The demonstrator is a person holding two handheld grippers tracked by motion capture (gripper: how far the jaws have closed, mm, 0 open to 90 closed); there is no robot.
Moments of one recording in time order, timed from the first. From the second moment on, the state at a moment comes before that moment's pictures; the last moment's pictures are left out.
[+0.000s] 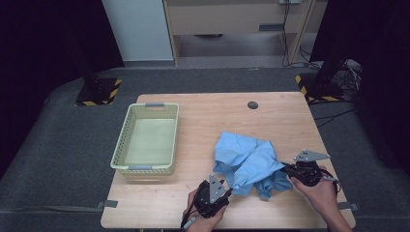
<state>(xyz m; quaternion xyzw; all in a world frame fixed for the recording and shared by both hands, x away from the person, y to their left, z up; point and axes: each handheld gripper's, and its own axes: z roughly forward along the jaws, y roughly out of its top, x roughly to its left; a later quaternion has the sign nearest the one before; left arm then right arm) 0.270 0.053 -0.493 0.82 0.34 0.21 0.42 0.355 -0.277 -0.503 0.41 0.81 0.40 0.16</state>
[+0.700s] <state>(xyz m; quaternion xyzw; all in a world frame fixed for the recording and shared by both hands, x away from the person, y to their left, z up) 0.287 0.064 -0.502 0.81 0.37 0.20 0.41 0.348 -0.293 -0.505 0.44 0.80 0.38 0.16</state>
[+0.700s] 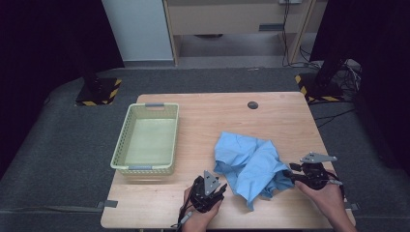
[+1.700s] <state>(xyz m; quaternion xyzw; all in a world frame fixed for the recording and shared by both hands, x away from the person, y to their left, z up) 0.304 0.018 -0.526 0.86 0.32 0.13 0.38 0.321 -0.262 -0.491 0.36 0.82 0.41 0.19</state>
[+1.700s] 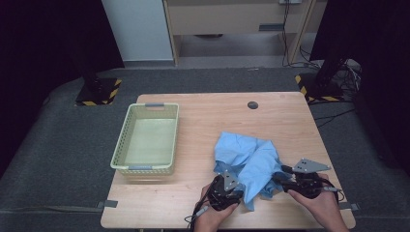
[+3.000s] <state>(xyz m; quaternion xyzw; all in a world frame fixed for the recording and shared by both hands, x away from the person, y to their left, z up) 0.289 0.000 -0.462 0.84 0.24 0.18 0.45 0.303 -0.205 -0.476 0.21 0.85 0.42 0.23</state>
